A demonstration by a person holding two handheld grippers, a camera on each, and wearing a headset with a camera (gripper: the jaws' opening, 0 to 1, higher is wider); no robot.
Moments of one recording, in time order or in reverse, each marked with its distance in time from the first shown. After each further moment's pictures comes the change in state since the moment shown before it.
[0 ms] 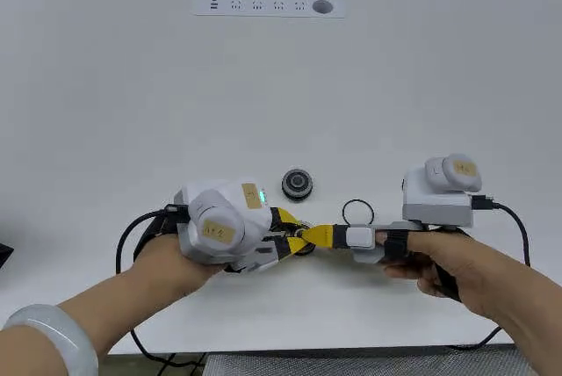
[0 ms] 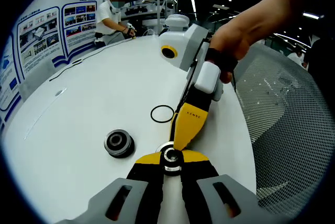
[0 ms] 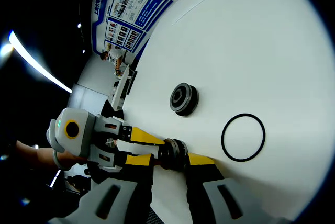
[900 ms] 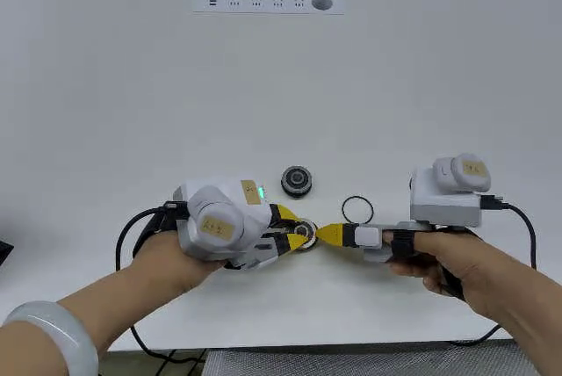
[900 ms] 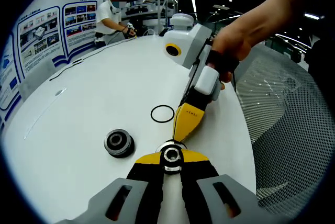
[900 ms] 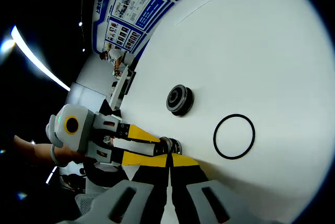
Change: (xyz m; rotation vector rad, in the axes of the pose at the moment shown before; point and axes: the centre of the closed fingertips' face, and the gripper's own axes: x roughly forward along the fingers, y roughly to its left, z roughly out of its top) left arm 0.000 0.000 0.000 -0.004 0.000 0.002; right arm -0.009 0.003 -0.005 -0.035 -0.019 -0.023
